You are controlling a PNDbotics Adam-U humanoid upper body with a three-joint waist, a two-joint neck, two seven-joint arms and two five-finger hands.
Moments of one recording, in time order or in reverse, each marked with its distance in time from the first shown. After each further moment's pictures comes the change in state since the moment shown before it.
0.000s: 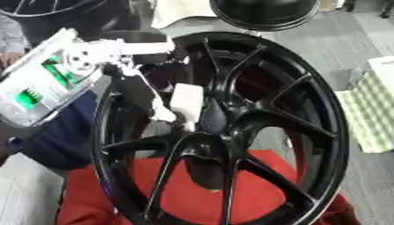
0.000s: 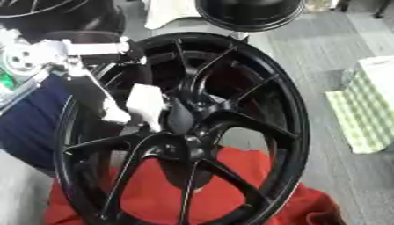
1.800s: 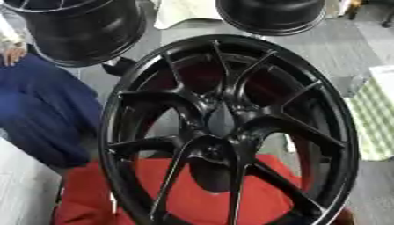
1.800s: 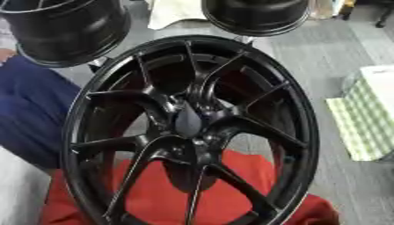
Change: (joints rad) left arm 0.575 0.335 0.652 0.165 0.408 -0.122 0.698; right arm 0.037 0.008 -0.050 -0.006 0.000 -0.031 -0.043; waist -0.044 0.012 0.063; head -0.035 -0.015
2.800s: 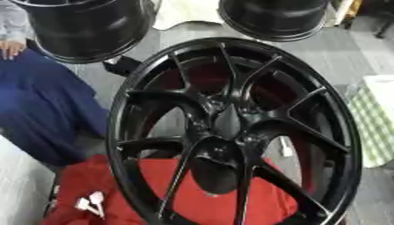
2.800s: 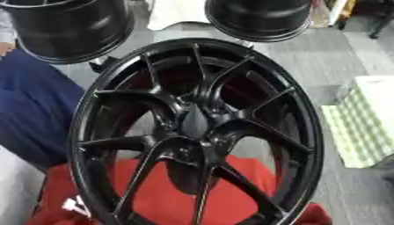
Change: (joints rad) left arm 0.176 -0.160 0.129 -0.340 0.098 -0.185 0.343; right arm 0.007 0.002 -0.006 -0.038 0.009 0.003 0.000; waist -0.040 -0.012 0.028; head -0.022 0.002
